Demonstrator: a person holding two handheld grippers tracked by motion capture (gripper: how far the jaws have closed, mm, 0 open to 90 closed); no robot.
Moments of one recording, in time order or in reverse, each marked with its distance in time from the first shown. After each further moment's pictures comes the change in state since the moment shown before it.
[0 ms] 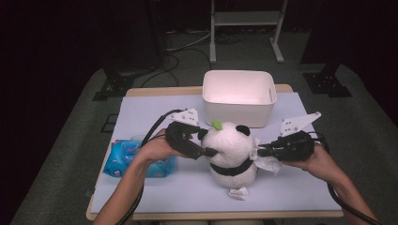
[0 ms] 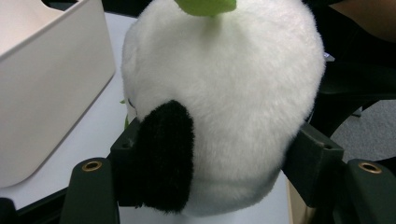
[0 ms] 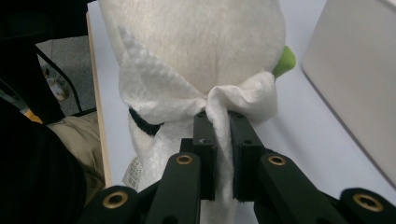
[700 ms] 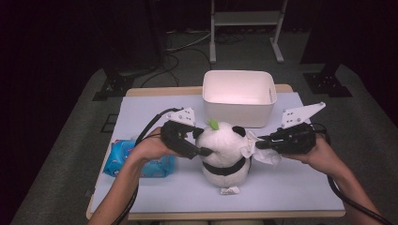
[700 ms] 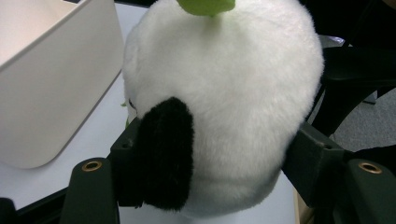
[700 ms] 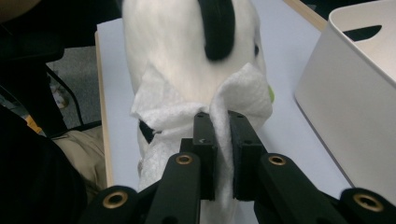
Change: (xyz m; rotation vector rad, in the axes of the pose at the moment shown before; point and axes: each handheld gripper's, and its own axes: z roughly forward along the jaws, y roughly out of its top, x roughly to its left) left arm -0.002 0.001 -0.005 0.065 0.028 0.017; right arm 0.004 0.027 -0.014 -0.048 0.002 -0.040
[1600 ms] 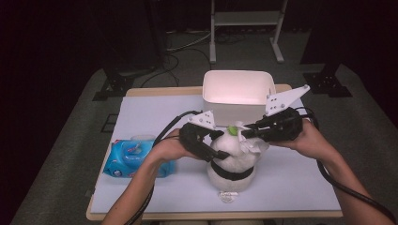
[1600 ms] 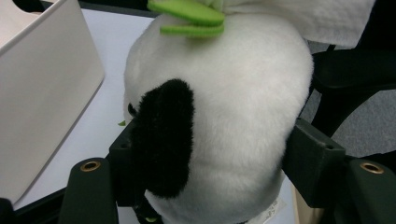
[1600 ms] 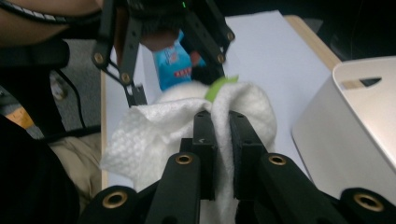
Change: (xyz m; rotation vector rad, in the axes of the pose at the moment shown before) left arm -0.006 0.015 0.035 -0.005 -0.036 0.030; right arm 0.004 0.055 0.010 0.029 0.012 -0.103
